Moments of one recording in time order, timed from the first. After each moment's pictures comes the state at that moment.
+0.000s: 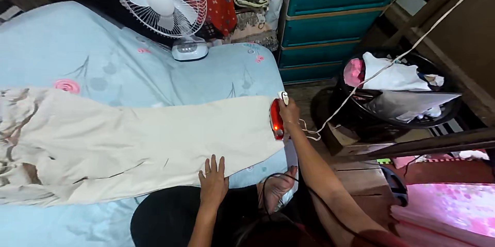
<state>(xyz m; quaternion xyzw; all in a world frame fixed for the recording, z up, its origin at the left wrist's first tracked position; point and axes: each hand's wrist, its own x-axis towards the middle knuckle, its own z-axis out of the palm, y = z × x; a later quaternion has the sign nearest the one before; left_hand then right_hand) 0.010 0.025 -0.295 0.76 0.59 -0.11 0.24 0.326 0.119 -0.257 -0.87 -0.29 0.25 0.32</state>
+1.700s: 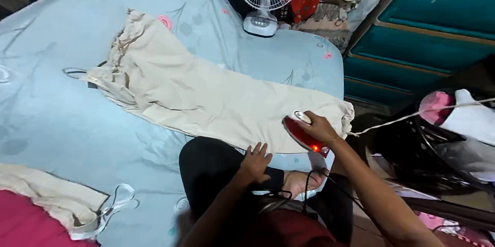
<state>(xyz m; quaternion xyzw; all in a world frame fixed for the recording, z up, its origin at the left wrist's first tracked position) -0.006 0.011 -0.290 0.81 0.41 -0.19 0.37 0.245 0.090 -0.230 -0.68 -0.67 0.30 0.04</state>
